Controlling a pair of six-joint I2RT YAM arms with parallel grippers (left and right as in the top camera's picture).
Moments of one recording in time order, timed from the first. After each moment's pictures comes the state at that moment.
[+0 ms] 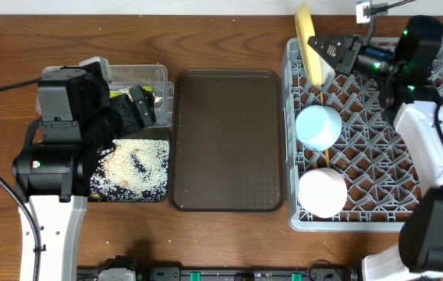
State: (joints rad) left arm 0.00 1.15 1.31 -0.91 0.20 -0.35; right arm -0.06 1.72 1.28 0.14 -1.13 0.55
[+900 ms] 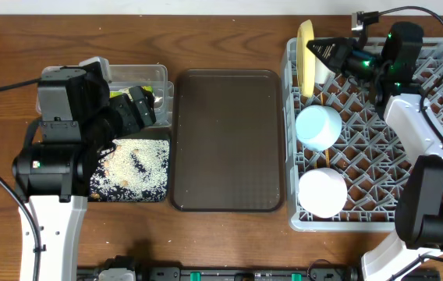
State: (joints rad) left arm 0.00 1.15 1.31 -0.91 0.20 -0.35; right arm -0.06 1.85 1.28 0.18 -0.98 0.80
